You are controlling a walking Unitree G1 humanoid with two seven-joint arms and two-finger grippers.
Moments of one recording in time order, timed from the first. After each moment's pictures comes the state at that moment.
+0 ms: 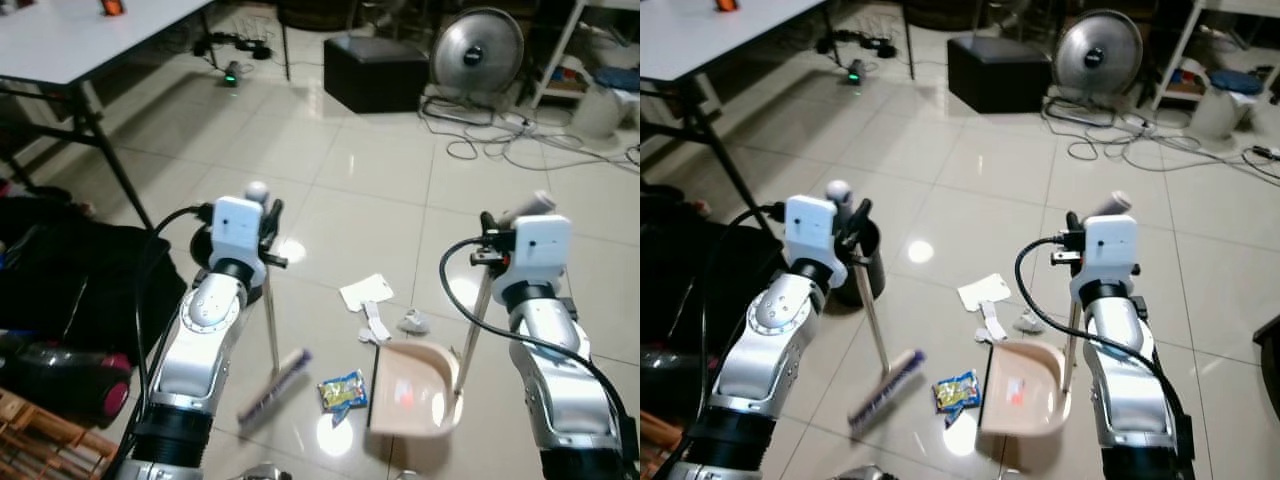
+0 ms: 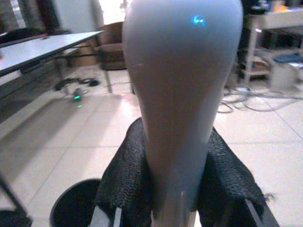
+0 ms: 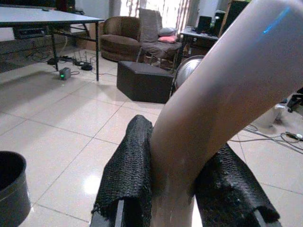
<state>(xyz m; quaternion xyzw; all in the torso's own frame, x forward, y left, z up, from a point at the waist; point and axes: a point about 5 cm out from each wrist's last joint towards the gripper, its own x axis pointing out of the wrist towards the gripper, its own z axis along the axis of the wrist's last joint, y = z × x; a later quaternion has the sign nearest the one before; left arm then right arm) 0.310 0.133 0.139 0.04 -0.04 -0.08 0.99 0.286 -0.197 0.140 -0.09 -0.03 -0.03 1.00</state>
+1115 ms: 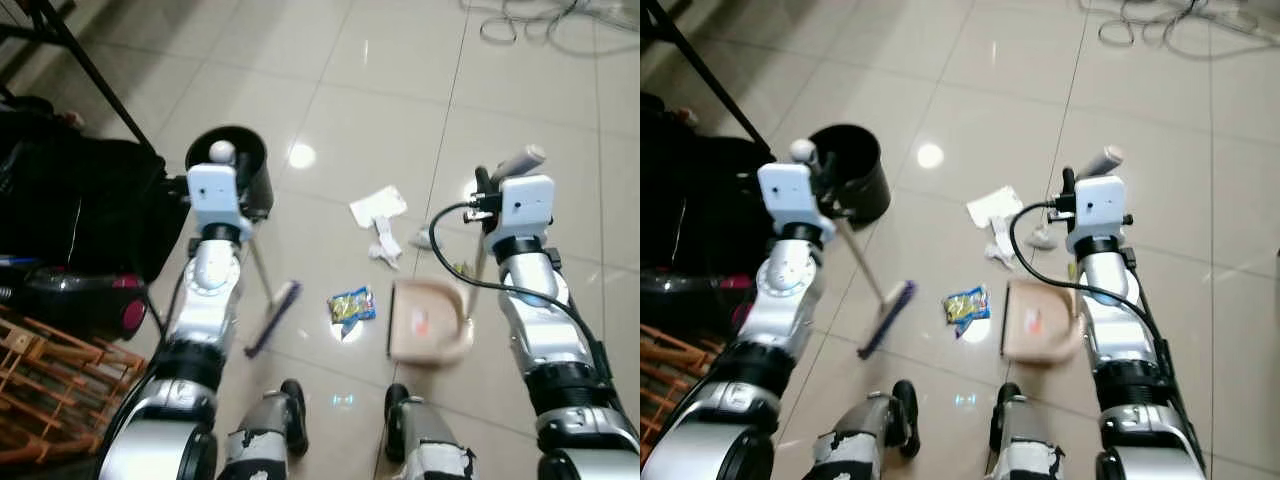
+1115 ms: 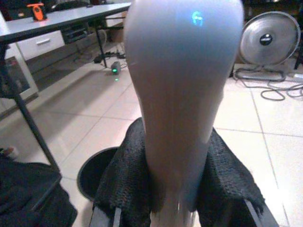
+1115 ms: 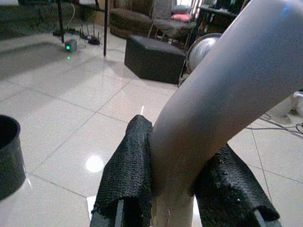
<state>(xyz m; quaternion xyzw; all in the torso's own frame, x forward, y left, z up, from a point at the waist) 0.358 0.144 0.155 0.02 -0.15 0.01 0.99 0.339 -0.195 0.152 -0.12 -0.14 -0.02 0.98</state>
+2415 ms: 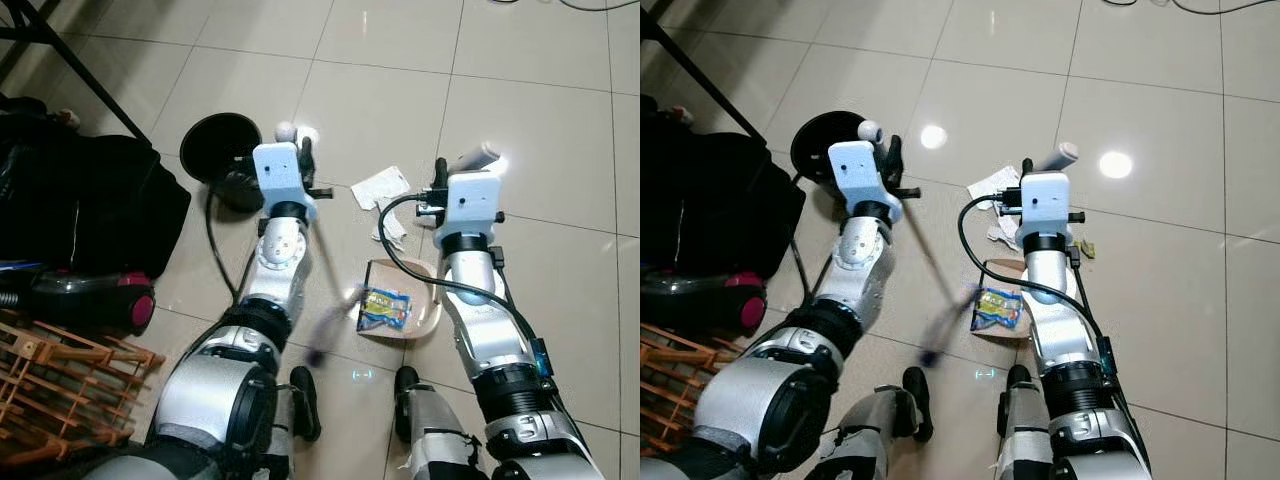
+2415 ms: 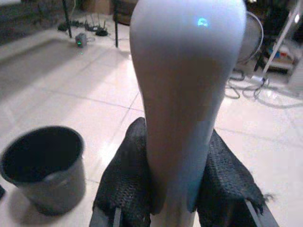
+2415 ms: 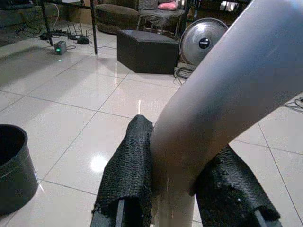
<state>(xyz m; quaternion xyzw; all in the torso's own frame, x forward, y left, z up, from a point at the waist) 0.378 0.067 0.169 -0.12 -0.13 -0.02 0.98 0.338 -0.131 0.156 -0.09 -0.15 -0.04 0.98</state>
